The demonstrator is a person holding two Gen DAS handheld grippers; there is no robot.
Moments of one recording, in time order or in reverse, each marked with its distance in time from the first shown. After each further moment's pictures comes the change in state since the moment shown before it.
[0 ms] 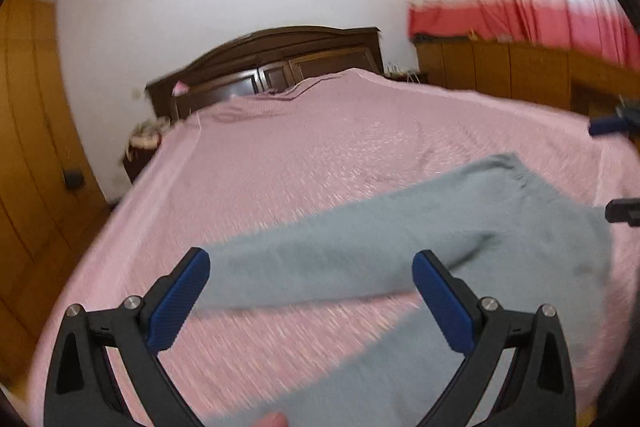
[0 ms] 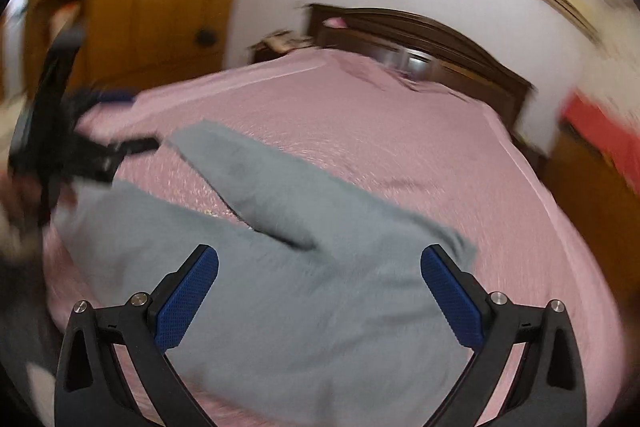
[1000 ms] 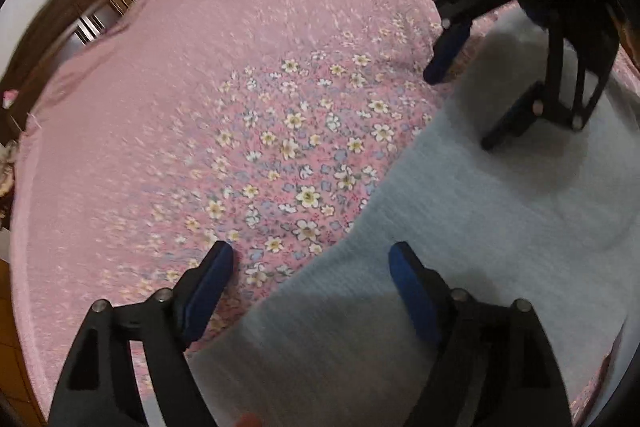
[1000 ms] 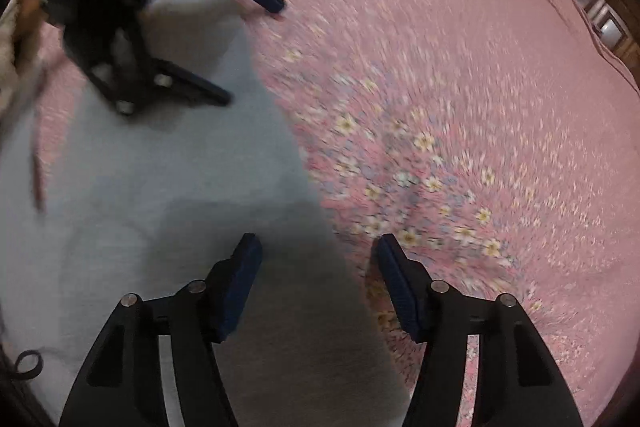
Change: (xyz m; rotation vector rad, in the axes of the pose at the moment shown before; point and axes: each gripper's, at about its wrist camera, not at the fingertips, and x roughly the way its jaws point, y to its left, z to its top) left arm 0.335 -0.015 0.009 0.390 0.434 -0.449; right arm 0.351 -0.081 0.046 -0.392 0.507 0.476
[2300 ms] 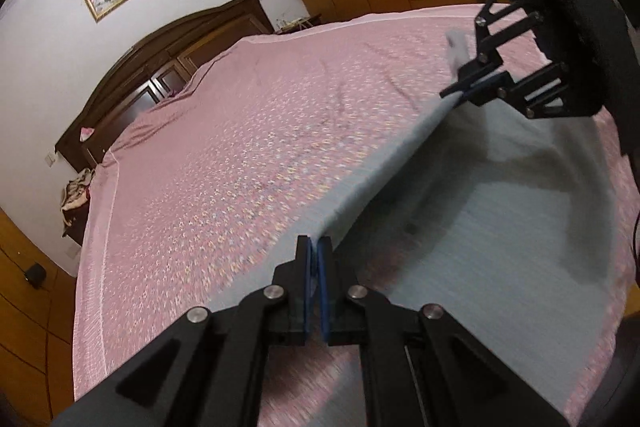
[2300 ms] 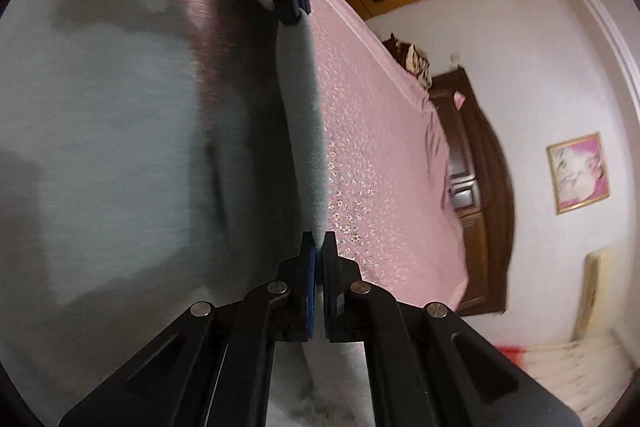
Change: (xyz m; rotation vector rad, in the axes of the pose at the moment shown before) left arm -0.191 -0.146 -0.101 0.004 -0.263 0.257; right arm -0.102 0.265 -0.109 -0.537 -0.194 -0.772
